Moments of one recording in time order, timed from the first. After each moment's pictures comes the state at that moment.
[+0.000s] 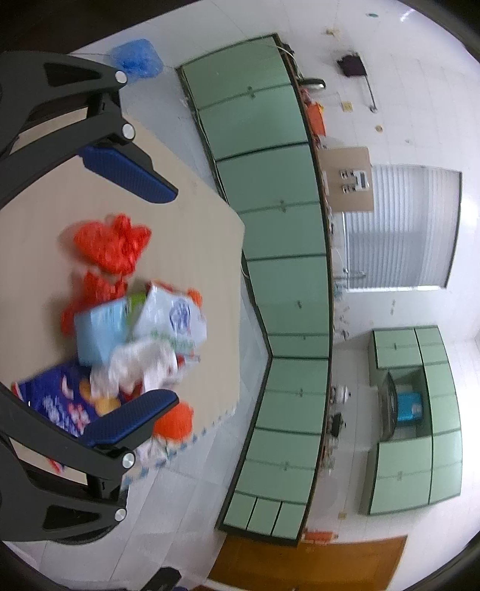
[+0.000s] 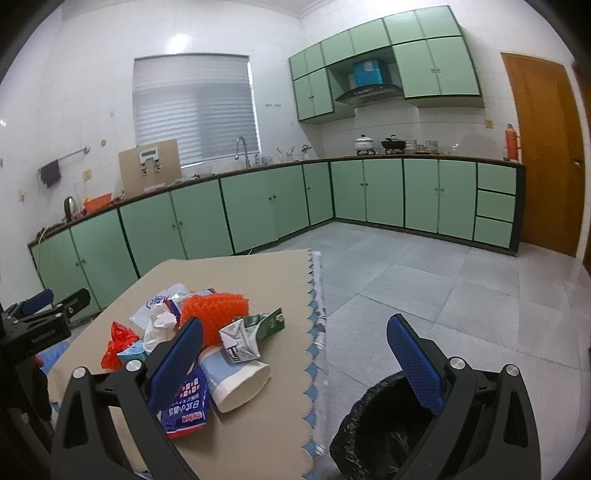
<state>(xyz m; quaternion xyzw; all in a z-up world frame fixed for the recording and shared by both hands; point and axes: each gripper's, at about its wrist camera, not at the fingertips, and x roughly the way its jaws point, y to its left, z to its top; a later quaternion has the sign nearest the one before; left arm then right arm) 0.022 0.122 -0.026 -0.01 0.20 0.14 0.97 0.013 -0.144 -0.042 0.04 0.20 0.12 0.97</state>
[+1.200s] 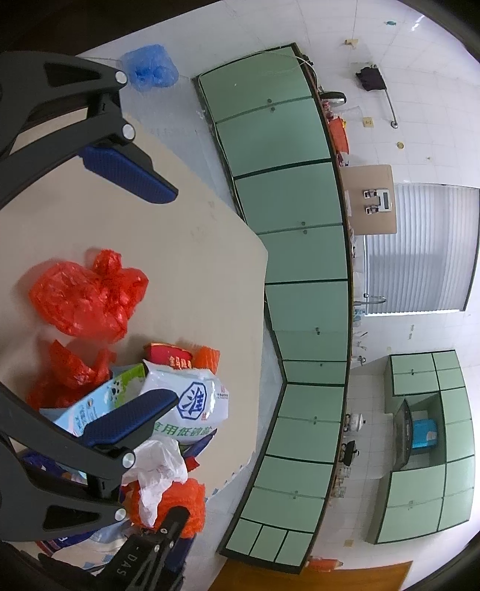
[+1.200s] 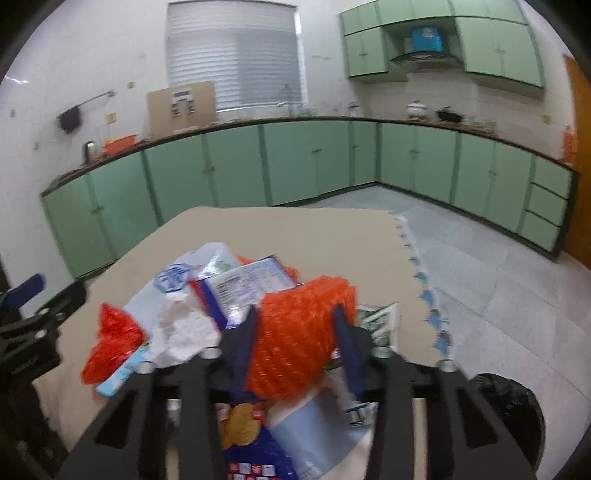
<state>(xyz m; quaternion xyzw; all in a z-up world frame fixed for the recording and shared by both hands) 0.076 0.187 -0.062 -0.02 0.23 0.17 0.96 0.118 -0.012 -0.098 -0.01 0.28 0.20 0.94</state>
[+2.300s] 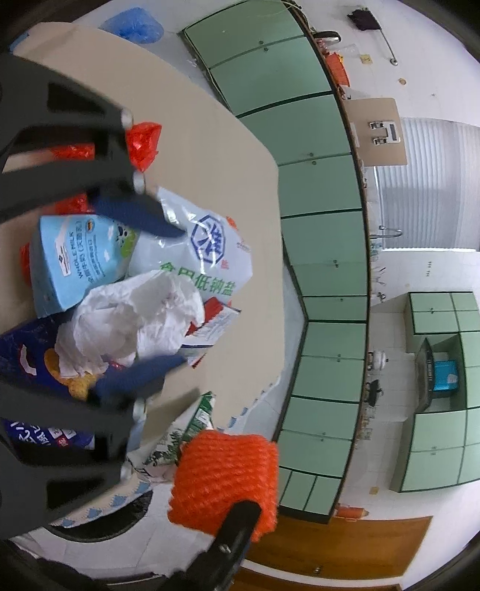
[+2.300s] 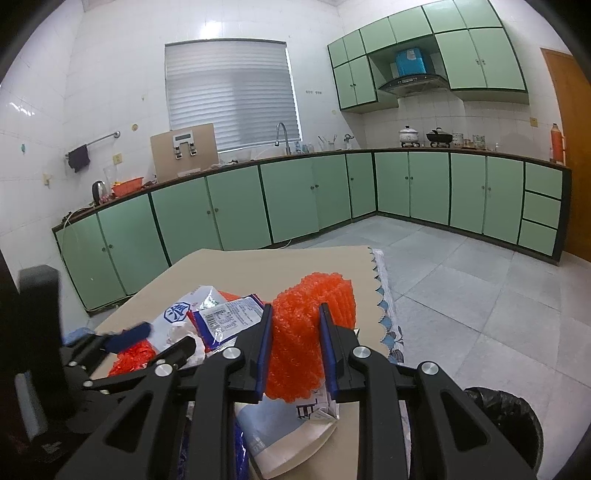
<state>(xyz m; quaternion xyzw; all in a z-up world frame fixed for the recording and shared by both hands) 0.123 0.087 -0.090 -0.01 0.28 0.05 0.96 0.088 -0.081 -0.063 0.03 0.21 0.20 0.96</state>
